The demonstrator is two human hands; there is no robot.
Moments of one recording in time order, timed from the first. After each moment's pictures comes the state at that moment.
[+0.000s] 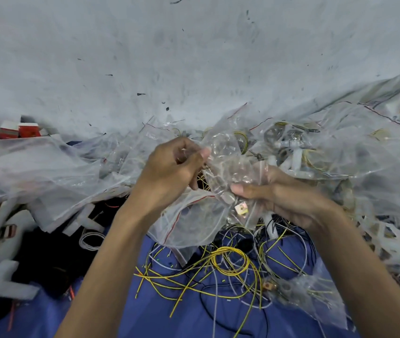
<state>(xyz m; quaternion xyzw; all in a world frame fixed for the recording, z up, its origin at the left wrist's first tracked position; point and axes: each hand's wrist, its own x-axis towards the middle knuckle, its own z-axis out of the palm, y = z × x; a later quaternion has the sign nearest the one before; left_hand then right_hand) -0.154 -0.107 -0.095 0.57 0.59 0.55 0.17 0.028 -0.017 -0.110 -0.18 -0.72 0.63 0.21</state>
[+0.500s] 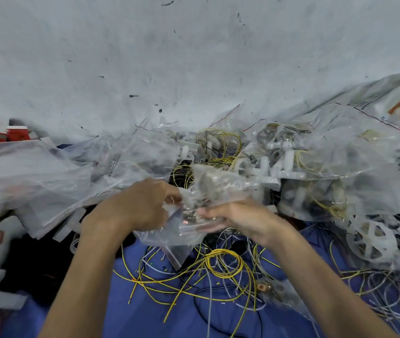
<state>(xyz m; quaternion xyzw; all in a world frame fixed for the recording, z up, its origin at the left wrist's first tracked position) -0.180 -0.117 -0.105 0.68 0.73 0.10 0.03 -0.008 -0.027 -0.146 -0.24 -0.72 0.63 0.17</state>
